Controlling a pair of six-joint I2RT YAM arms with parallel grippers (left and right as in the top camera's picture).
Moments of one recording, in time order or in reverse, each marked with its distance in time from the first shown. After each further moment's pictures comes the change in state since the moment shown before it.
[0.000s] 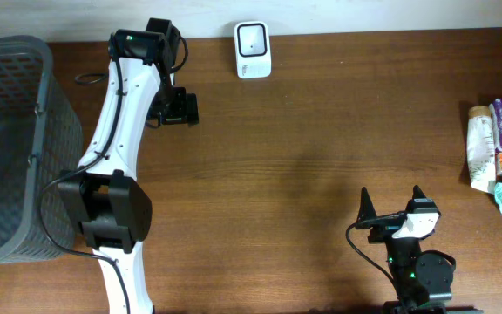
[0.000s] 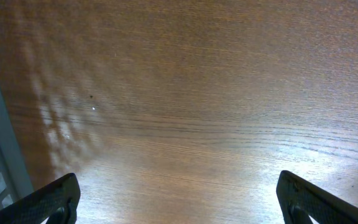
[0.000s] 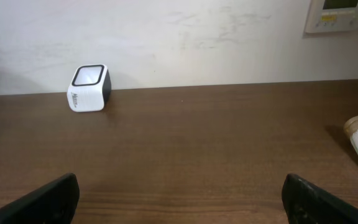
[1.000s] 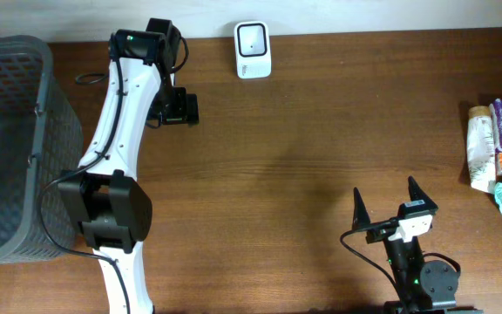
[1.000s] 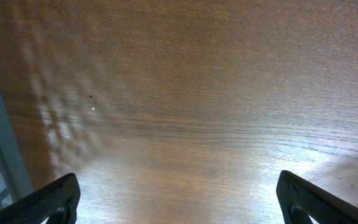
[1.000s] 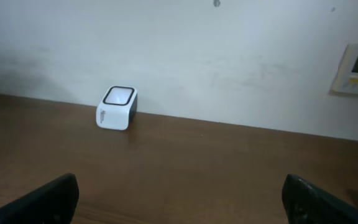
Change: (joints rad) left arm -0.002 0.000 0.000 0.000 0.000 0.000; right arm 0.000 0.000 0.001 0.125 -0.126 -0.123
